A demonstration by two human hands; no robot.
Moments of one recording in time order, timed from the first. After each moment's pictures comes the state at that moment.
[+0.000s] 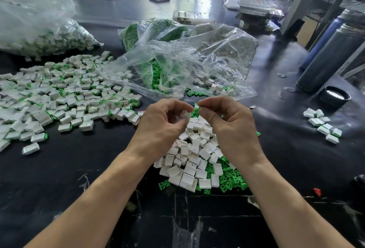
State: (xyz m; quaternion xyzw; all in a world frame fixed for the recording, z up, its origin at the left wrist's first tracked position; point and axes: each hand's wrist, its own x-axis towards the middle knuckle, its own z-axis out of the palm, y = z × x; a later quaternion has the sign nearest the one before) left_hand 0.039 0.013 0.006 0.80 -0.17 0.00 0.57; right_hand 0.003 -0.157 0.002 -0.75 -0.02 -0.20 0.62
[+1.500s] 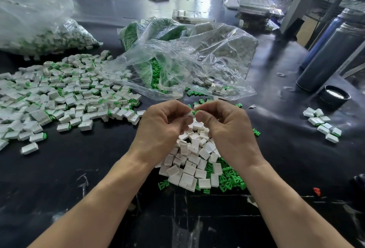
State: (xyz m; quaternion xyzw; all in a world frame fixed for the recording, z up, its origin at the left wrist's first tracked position) left_hand 0.036 0.011 -0.001 0.76 -0.18 -0.02 0.63; right_hand -0.002 -0.155 0.004 -0.80 0.03 -0.15 0.58
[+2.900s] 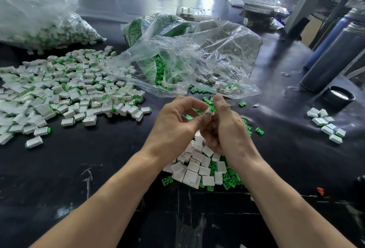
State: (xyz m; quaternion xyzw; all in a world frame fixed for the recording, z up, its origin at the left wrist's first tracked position) left_hand 0.026 -0.004 0.009 0.74 -0.18 -0.05 0.65; right_hand -0.003 -0.142 0.001 -0.75 0.10 -0.03 0.66
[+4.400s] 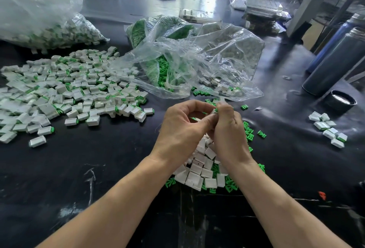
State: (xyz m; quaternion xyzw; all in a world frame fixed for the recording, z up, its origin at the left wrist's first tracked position) left_hand 0.025 -0.015 0.001 0.68 -0.16 -0.05 0.72; right_hand 0.008 -0.127 -0.001 -0.75 0.10 -0.16 0.63
